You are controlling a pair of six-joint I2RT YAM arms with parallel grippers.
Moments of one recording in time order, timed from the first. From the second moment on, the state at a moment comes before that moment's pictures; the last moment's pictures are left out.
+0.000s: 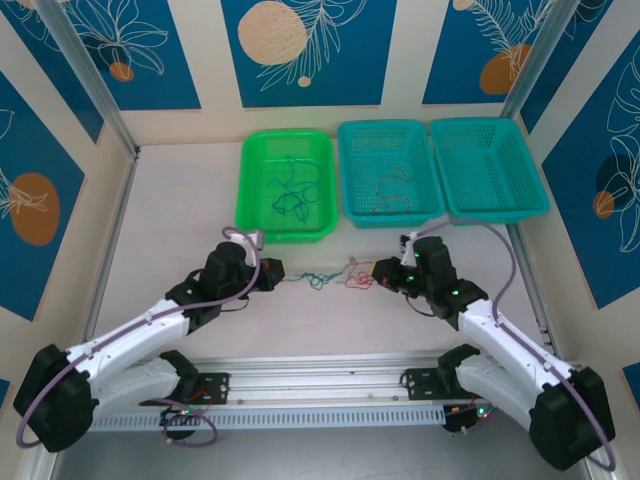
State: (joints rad) left arm -0.65 0.95 0.51 -0.08 0.14 -0.75; right arm 0.31 0.85 0.43 -0.30 -0.36 0.82
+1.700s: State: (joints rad) left arm -0.49 0.91 0.44 -0.14 0.25 -0.64; right arm 0.57 0.89 0.58 -0.35 -0.73 0.62
